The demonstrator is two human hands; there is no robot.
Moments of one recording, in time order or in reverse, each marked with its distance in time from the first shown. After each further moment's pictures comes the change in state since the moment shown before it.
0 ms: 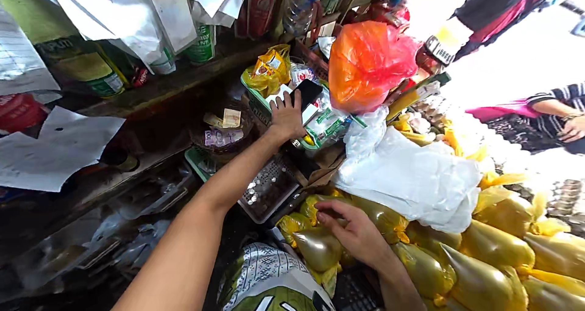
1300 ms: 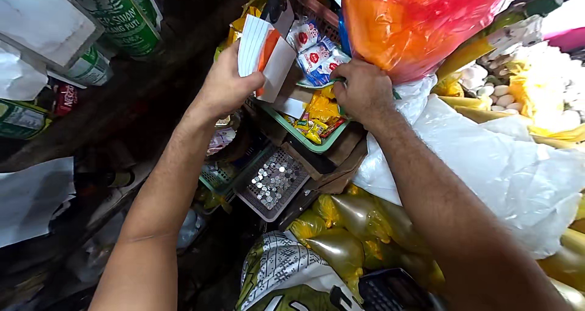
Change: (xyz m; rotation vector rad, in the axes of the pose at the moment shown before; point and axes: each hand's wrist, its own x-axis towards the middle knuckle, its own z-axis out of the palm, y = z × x) left_hand 0.016 -0.090 -0.088 -0.999 0.030 0.180; right_hand 0.287 0.044 -0.106 -0.741 0.220 0.133
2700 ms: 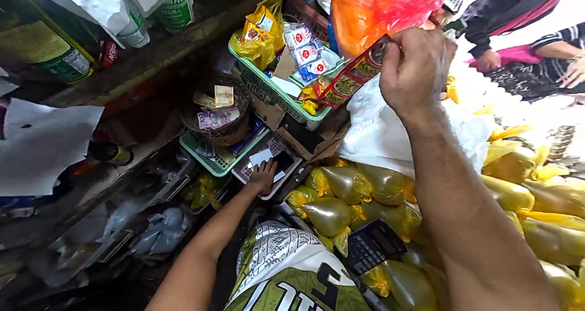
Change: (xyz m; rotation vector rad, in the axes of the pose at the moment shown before) left_hand -0.236 -0.249 0.177 0.839 -0.679 -0.338; right_hand -0.117 -0.014 -0.089 -0.154 0.572 -0.059
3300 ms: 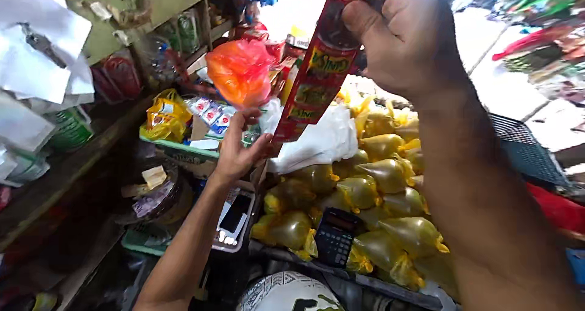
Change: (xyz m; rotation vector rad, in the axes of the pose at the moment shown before) left_hand -0.115 0.213 -0.293 -0.586 0.746 1.002; right_hand -0.035 0.017 -0.264 0.345 0.127 0.026
